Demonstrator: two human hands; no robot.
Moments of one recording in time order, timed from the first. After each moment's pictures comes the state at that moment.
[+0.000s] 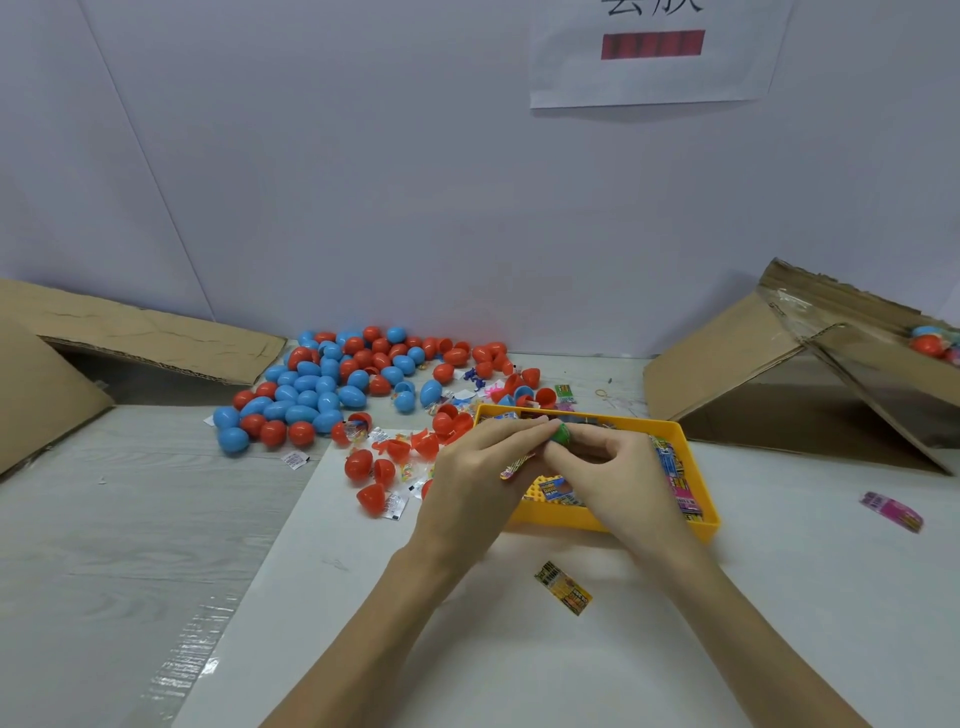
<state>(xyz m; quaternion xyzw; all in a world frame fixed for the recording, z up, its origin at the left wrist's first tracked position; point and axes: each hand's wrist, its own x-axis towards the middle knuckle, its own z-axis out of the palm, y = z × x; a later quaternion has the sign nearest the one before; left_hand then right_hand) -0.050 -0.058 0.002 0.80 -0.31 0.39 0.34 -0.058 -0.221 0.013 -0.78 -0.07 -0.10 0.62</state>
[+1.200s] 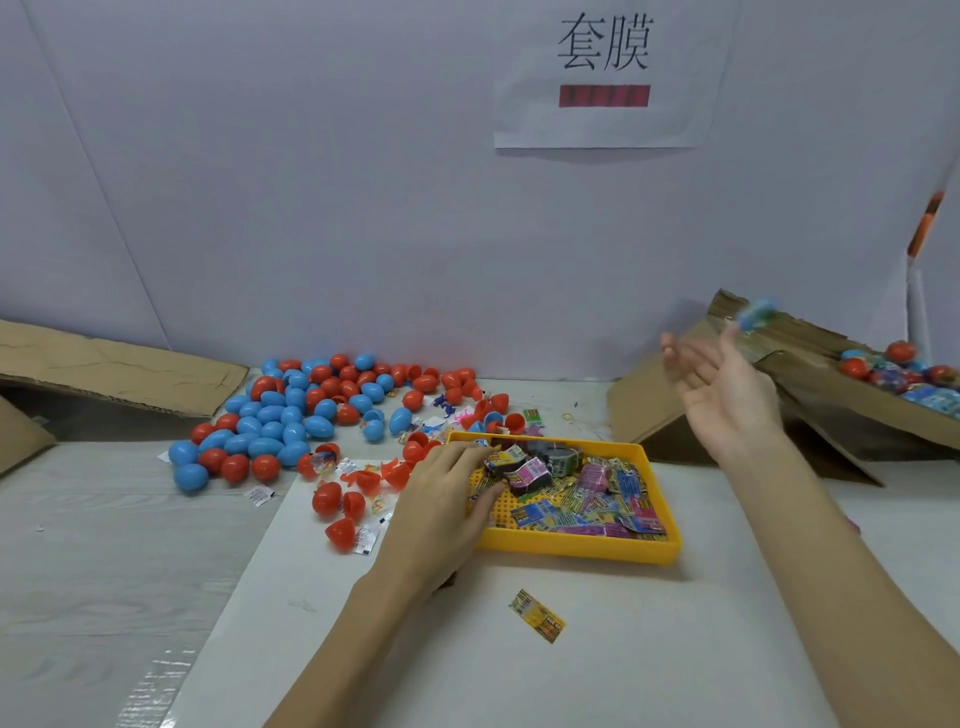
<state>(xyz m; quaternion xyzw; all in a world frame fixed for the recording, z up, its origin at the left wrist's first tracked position) -0.024 -0.045 -0.020 0.91 -0.22 0.23 0.27 0.002 -0.330 0.093 -0.36 0.09 -0.19 0.91</state>
